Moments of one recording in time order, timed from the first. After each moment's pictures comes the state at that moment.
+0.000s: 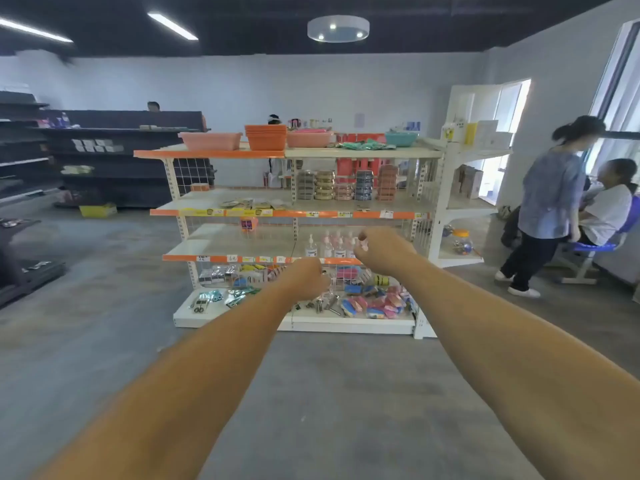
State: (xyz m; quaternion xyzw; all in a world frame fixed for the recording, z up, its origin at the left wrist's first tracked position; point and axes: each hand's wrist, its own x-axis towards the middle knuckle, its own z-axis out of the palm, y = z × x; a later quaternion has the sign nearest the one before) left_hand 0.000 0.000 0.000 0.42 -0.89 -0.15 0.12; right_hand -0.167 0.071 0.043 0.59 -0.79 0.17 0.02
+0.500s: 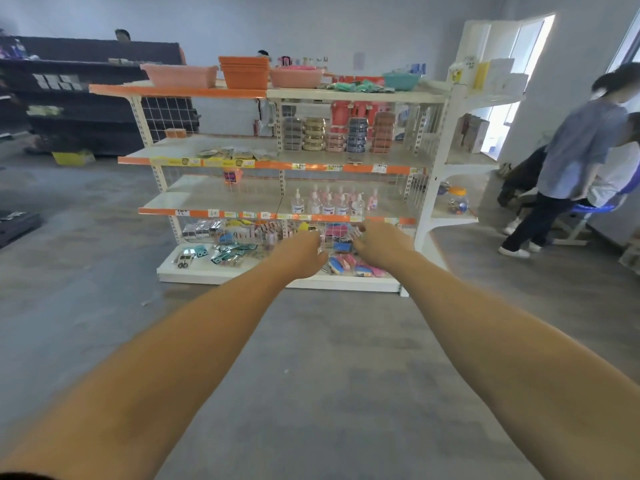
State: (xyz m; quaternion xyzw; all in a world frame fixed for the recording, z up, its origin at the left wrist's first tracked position) left_hand -0.072 -0.025 -0.051 0.41 -0.90 -0.09 0.11; right_hand -0.234 0.043 -0.037 0.55 -0.82 0.14 -0.01
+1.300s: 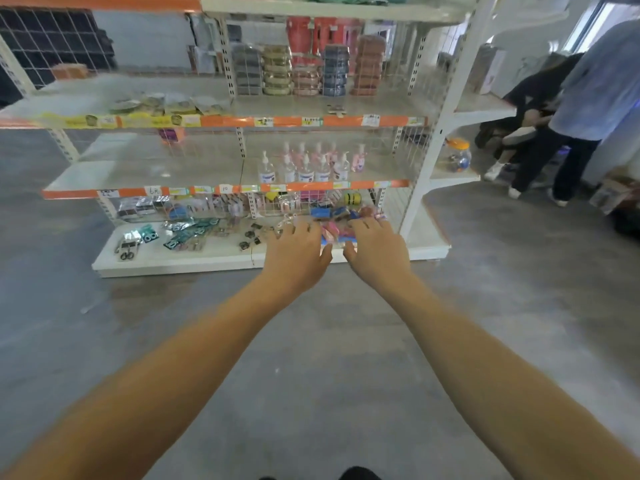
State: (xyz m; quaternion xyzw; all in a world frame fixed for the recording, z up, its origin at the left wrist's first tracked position) left_hand -0.161 -0.273 -0.152 0.35 -0.92 0.04 0.14; right_hand -0.296 -0.188 -0.142 0.52 -0.84 0.11 0.07
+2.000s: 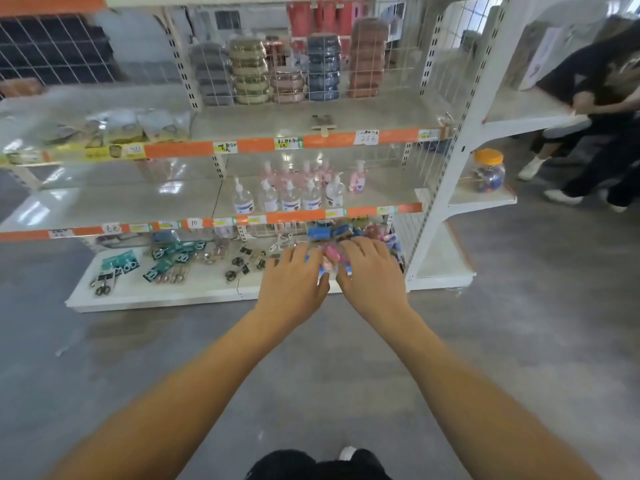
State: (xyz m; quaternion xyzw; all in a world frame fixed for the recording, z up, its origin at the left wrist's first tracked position) left_hand -0.412 -0.451 -0.191 0.36 -0.92 0.05 0.12; right_hand -0.546 -0.372 -0.195 0.54 -0.81 0.22 0.06
